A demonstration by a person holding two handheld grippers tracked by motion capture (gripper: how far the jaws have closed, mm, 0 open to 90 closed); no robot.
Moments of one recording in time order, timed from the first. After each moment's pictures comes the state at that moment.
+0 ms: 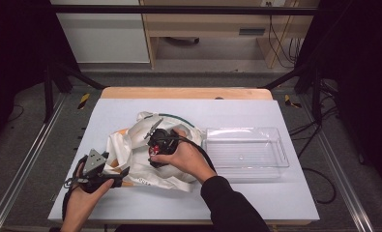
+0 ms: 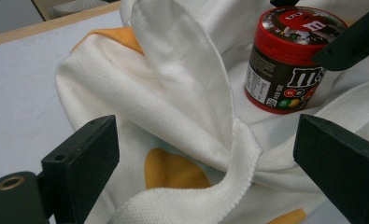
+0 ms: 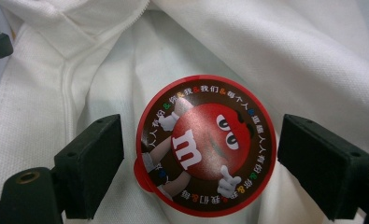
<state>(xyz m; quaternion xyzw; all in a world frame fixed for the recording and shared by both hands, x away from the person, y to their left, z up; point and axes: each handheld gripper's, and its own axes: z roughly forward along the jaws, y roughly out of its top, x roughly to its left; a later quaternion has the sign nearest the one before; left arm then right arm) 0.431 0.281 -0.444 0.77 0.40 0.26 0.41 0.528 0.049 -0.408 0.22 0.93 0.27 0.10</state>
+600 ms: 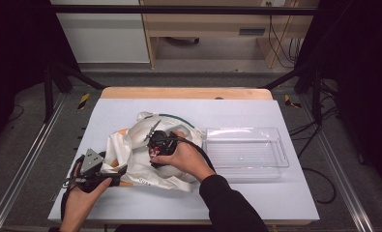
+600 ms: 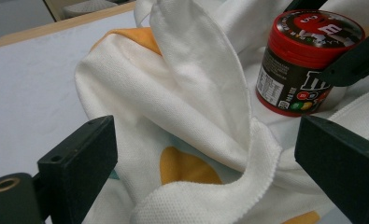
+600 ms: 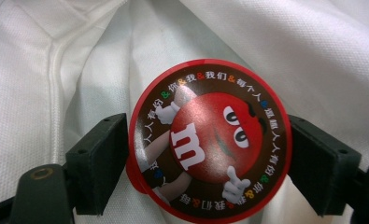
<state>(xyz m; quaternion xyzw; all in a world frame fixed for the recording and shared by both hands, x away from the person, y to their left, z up) 0.432 0.287 -0.444 0.76 0.41 0.27 0.42 0.532 0.053 -0.418 0.21 0.94 0.24 0.10</state>
